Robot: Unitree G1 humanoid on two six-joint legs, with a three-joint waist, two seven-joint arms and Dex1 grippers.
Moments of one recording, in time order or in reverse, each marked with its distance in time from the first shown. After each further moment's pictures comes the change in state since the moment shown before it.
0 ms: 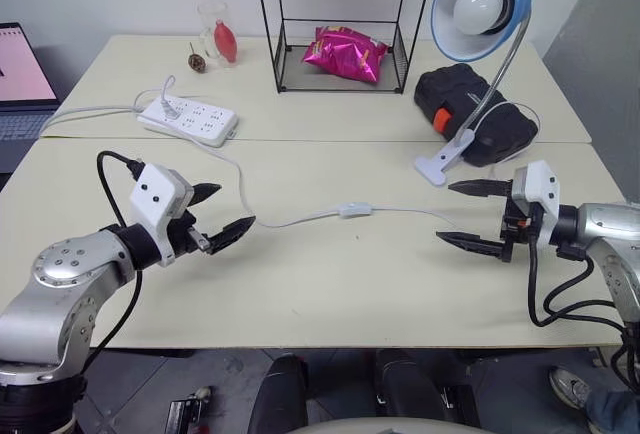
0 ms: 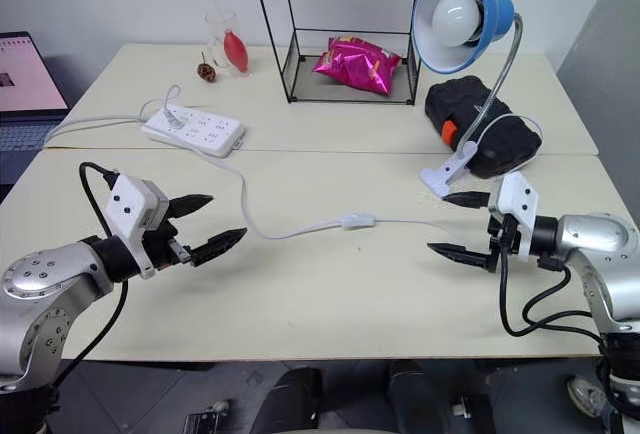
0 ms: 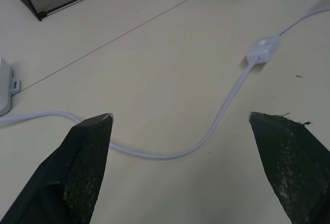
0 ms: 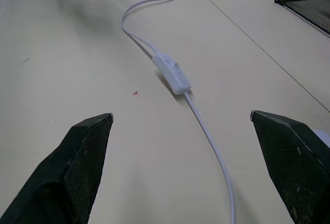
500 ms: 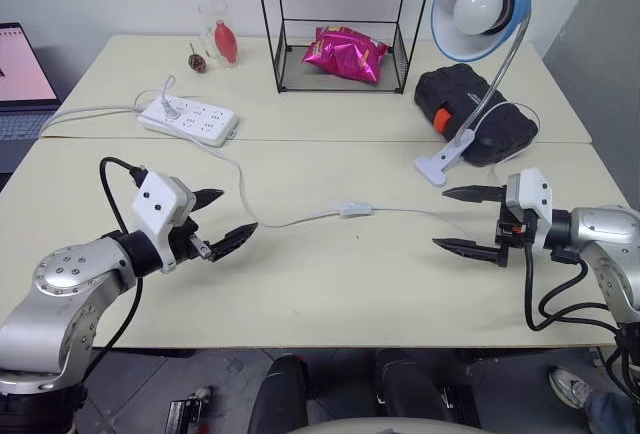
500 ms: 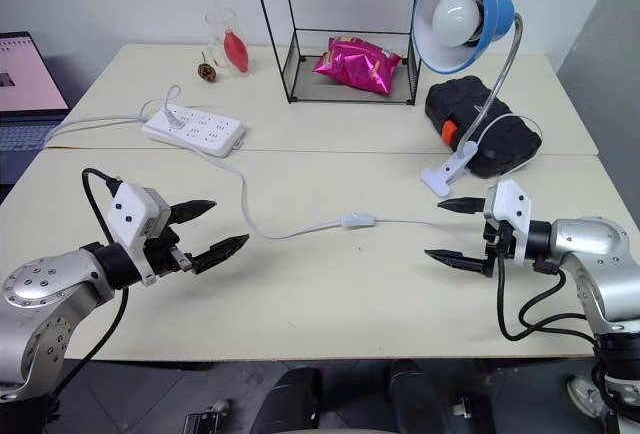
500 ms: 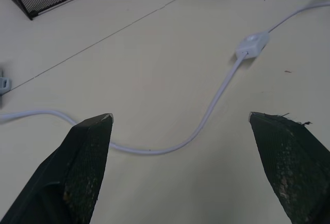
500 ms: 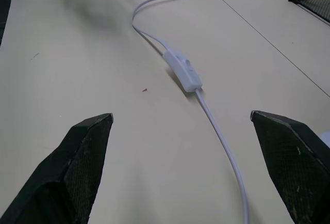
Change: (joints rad) left arm 0.039 -0.015 0.002 -0.020 0.012 -0.055 -0.015; right arm 0.000 0.013 0.019 0.032 -0.010 -0.040 0.017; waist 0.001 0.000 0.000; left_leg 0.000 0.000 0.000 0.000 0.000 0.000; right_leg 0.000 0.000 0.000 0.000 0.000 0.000
